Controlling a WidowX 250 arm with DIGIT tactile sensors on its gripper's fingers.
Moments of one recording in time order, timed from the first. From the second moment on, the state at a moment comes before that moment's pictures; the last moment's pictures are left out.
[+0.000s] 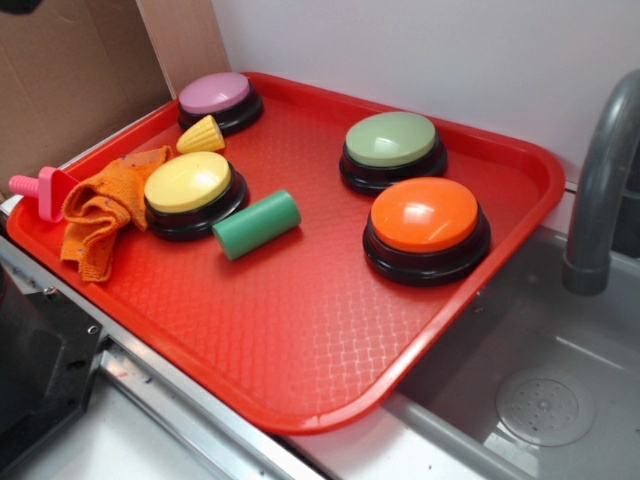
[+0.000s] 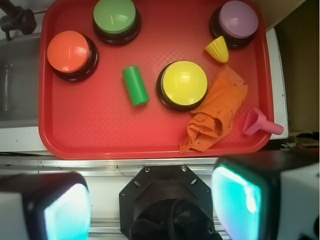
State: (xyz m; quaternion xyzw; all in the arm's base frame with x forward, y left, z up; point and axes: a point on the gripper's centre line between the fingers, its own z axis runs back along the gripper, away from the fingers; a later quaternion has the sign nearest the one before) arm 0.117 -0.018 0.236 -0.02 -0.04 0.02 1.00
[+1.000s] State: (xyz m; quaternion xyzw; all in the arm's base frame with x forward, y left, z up) arm 0.187 0.007 0.157 0.03 -0.03 -0.19 0.98
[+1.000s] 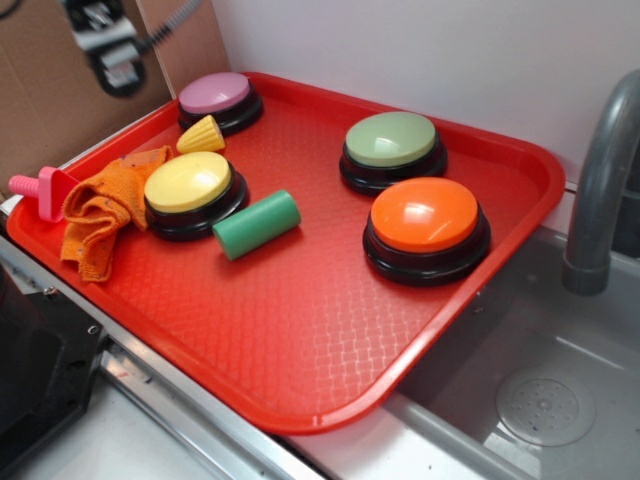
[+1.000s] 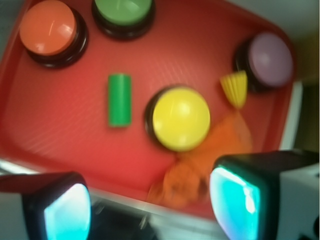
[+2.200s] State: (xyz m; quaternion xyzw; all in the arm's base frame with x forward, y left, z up) arm 0.251 -0.043 0.030 -0.05 -0.04 -0.25 0.96
